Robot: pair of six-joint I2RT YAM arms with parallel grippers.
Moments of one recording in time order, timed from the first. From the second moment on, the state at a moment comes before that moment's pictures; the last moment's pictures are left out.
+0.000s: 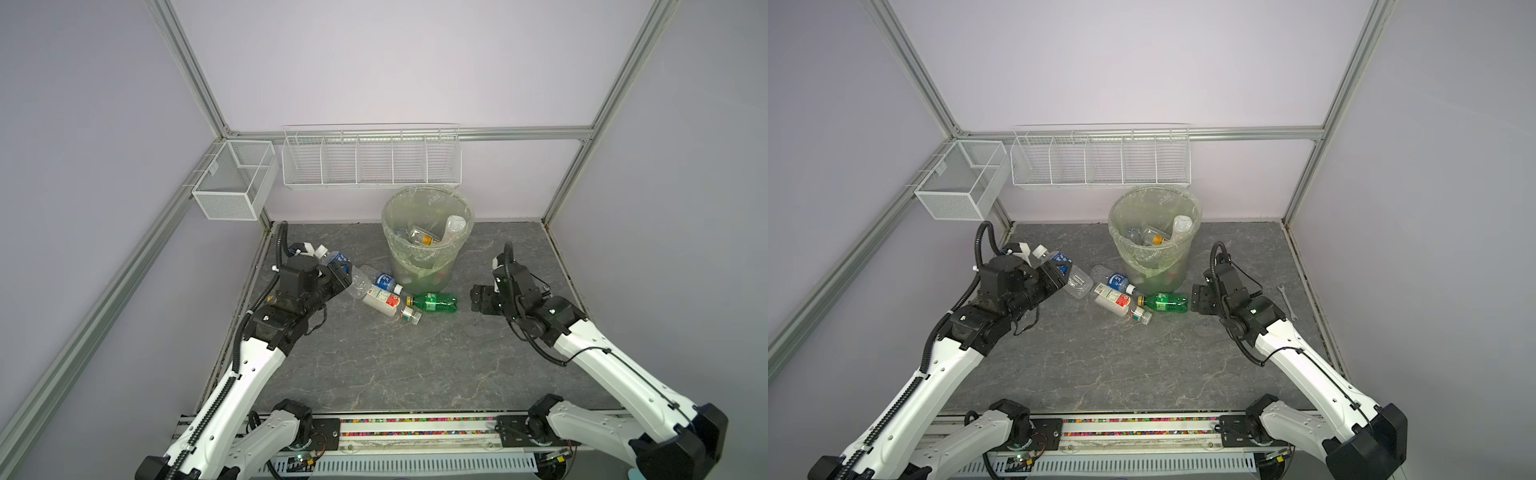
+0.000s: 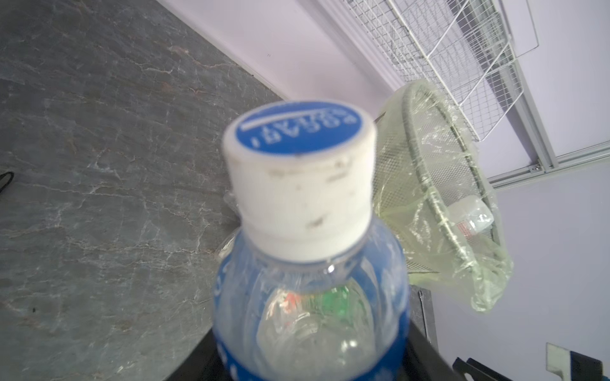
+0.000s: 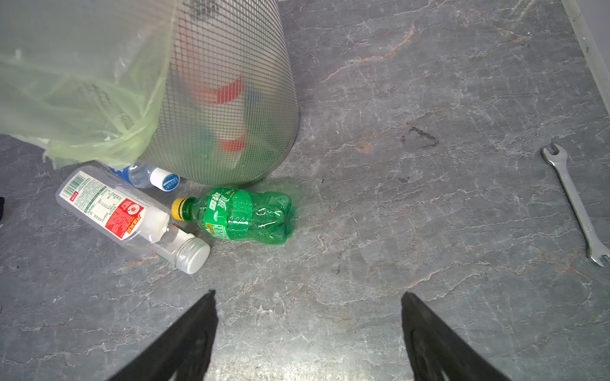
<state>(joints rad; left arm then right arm) -0.39 0.99 1.04 -0.51 0.02 -0.81 0.56 1.09 0.99 -0.72 0.26 0.49</state>
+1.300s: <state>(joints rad) -0.38 1.23 1.34 -0.51 0.35 -0.73 0.56 1.11 1.00 -0.72 0.27 0.46</state>
